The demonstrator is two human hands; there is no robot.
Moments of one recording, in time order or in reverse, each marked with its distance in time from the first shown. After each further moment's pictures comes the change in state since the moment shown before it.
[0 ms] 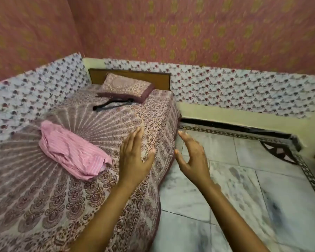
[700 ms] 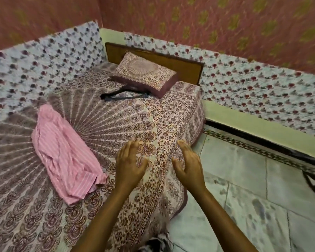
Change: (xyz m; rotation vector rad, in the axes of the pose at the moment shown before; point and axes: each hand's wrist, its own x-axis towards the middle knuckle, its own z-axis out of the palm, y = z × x) left_hand 0.208 -0.154 0.148 0.107 -0.070 -0.399; right_hand 0.220 0.159 0.160 0.031 -0.354 0.178
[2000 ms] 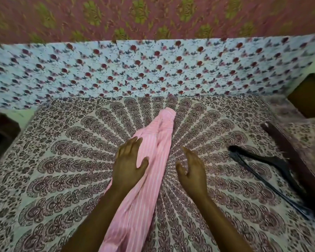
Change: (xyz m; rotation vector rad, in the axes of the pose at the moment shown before) left_hand 0.291 -0.359 -0.107 0.359 0.466 -0.755; right_hand 0.439 -0.199 0.424 0.128 -0.742 -0.583
